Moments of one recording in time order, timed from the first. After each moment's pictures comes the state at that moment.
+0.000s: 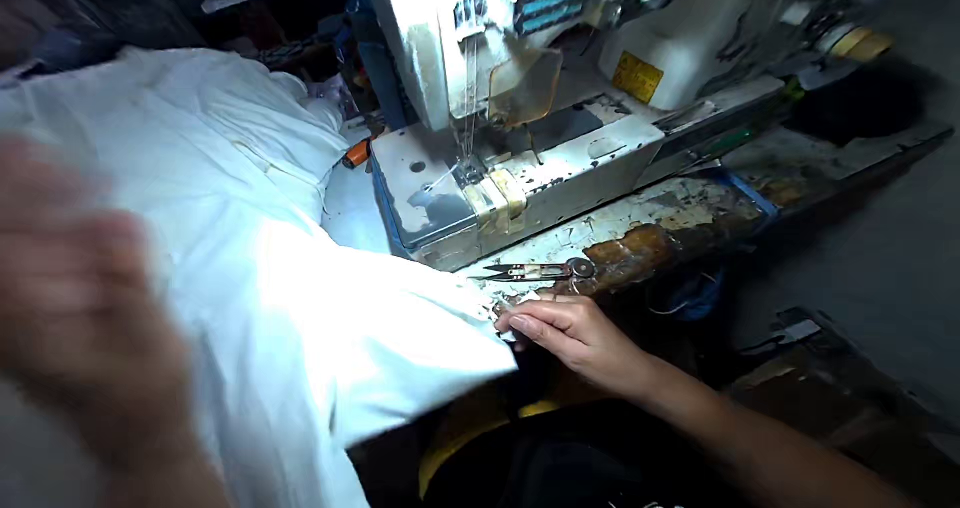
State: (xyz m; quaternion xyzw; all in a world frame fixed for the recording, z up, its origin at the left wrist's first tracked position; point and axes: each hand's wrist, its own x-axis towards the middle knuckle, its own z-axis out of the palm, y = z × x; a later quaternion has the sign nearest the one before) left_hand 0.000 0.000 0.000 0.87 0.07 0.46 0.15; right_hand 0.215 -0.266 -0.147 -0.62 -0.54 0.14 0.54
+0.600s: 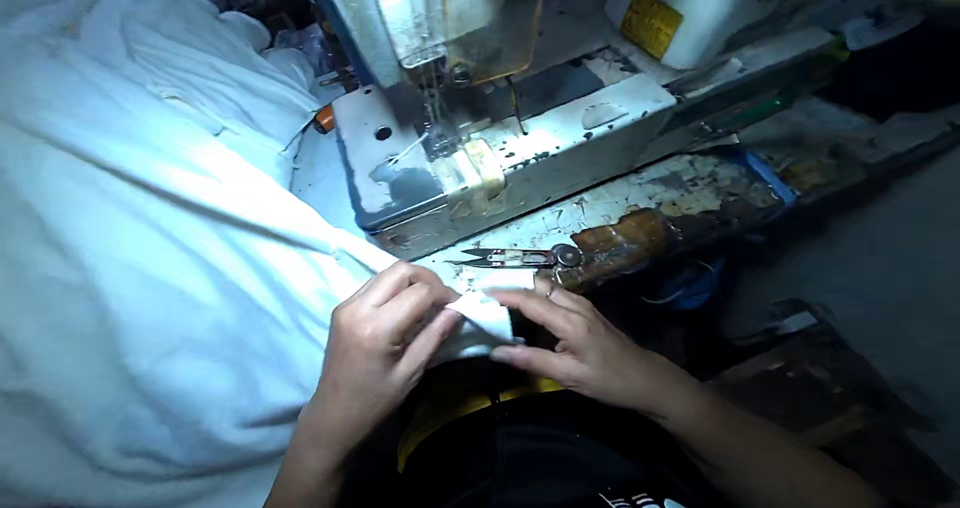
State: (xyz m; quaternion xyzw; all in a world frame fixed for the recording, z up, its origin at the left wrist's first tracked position) left_hand 0.074 -0.098 -0.087 0.93 0.03 0.27 0.27; right_hand 0.226 -0.280 -0.153 -0.62 -0.59 0.07 0.52
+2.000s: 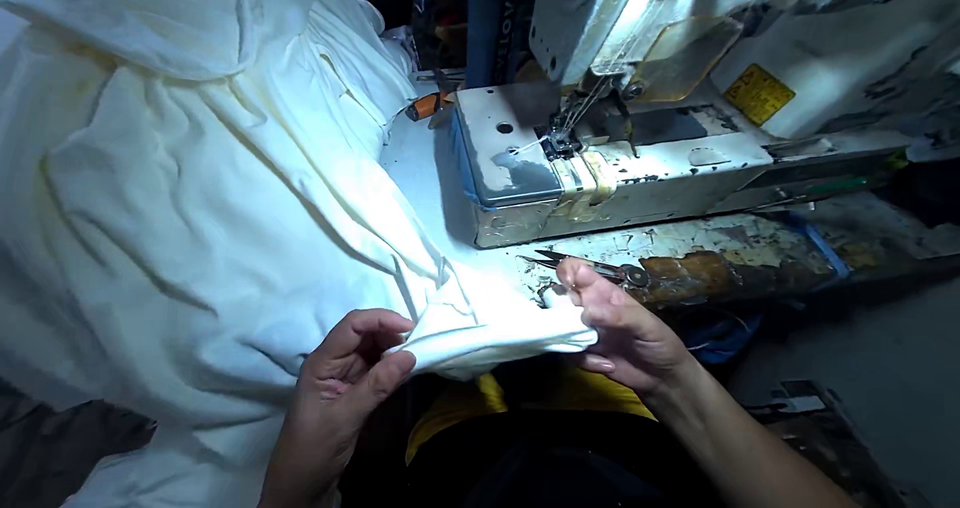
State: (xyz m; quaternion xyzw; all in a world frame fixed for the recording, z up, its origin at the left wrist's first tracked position) left_hand -0.046 -0.095 -0.106 0.68 0.10 0.36 0.63; right_hand 0.212 -0.248 -0.137 -0.23 -0.34 0.60 0.68
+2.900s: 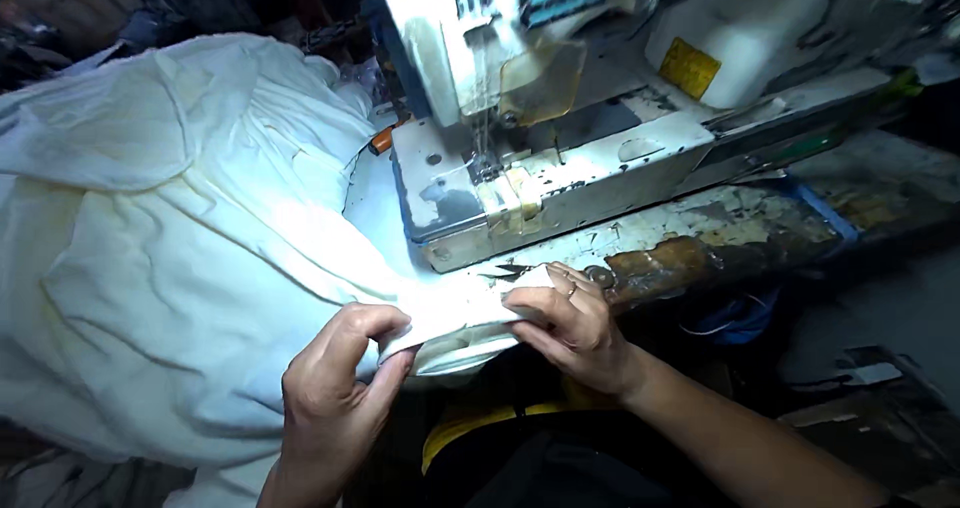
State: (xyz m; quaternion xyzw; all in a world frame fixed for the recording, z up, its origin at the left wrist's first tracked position) left_hand 0.017 -0.099 -0.065 0.90 0.11 0.36 0.21; right_hand 0.229 -0.232 -0.160 -0.56 -0.59 -0.20 0.54
